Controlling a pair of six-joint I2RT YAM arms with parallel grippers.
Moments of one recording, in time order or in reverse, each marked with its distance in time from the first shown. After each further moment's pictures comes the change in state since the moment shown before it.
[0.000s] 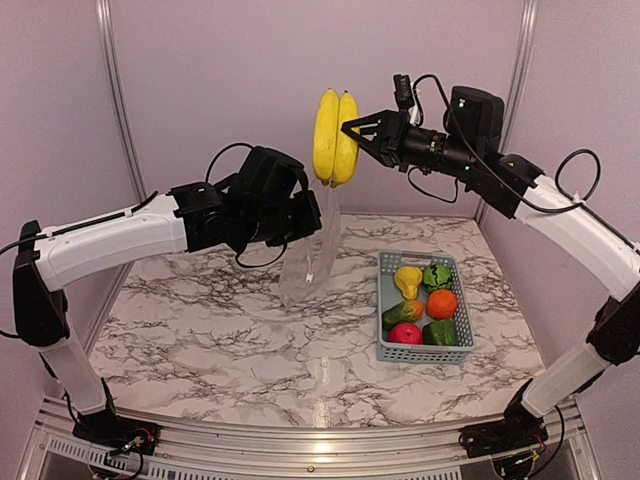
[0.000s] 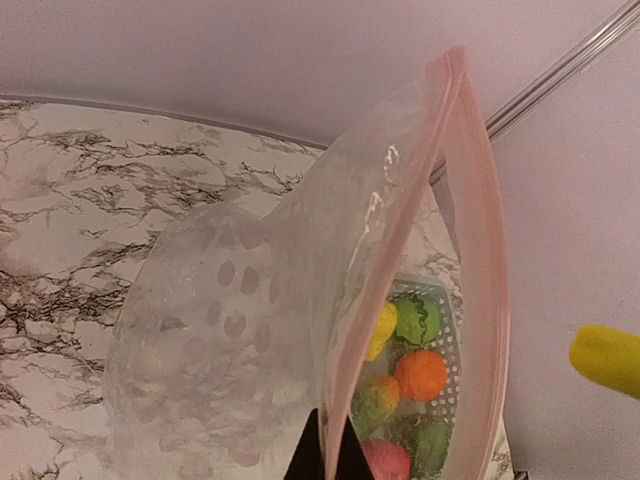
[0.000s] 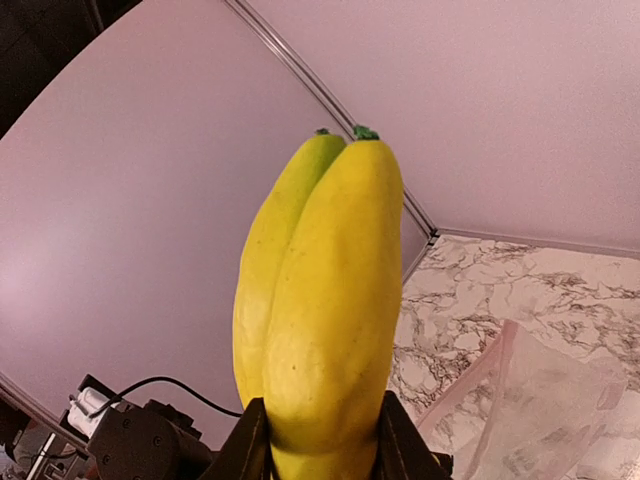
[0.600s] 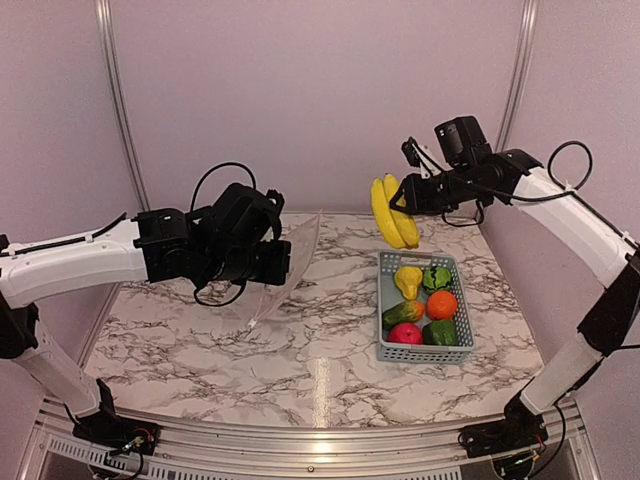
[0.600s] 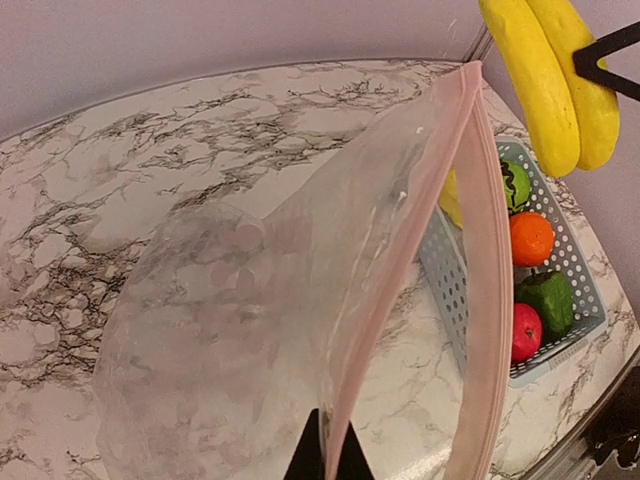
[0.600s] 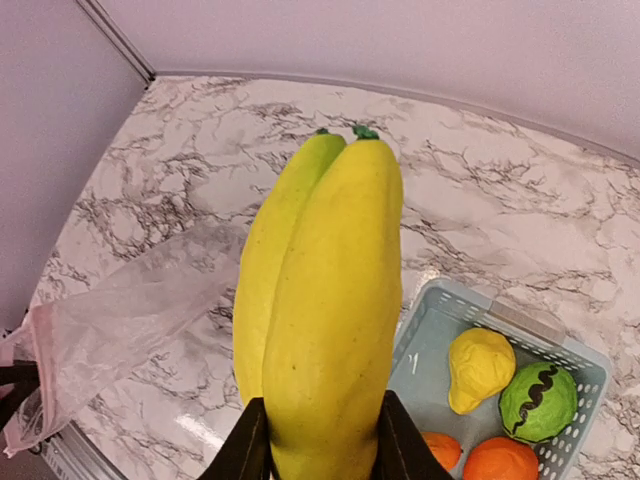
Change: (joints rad) left arm -0.067 -0.205 -0.262 -0.150 -0.024 0.272; right arm -0.156 0.092 0.030 -0.684 0.274 -0.459
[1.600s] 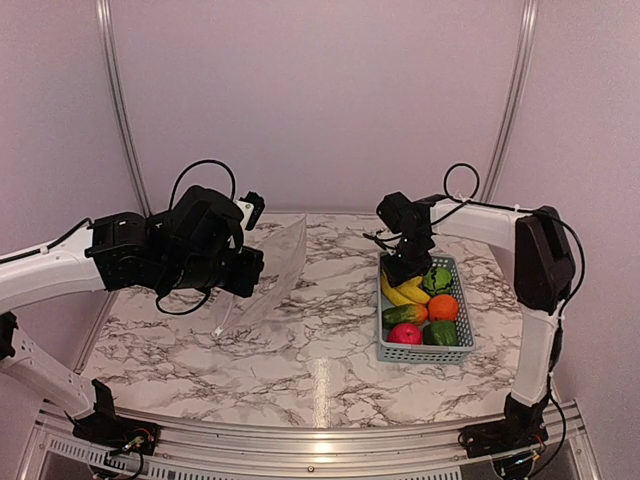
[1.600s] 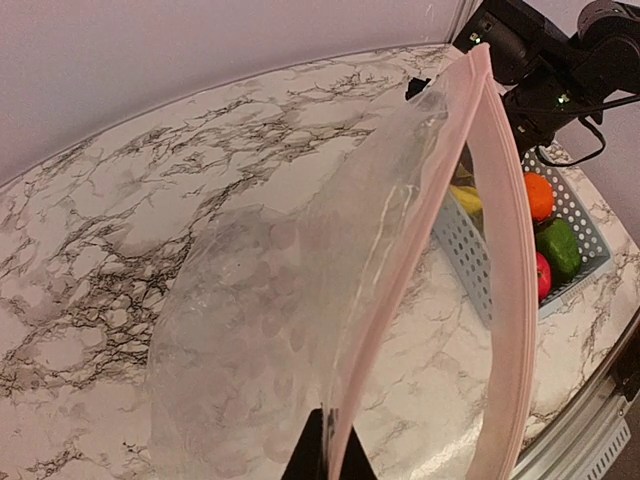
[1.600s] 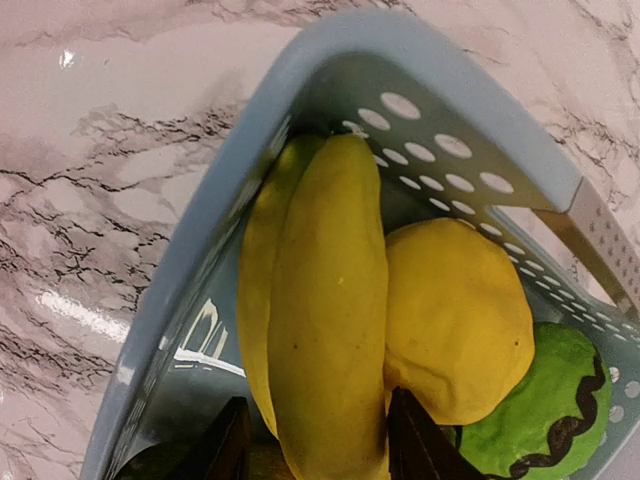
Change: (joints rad) left arm -0.030 -0.168 -0.081 -0.074 -0.013 0.117; right arm 0.009 0.403 -0.060 -0.079 0.253 -0.174
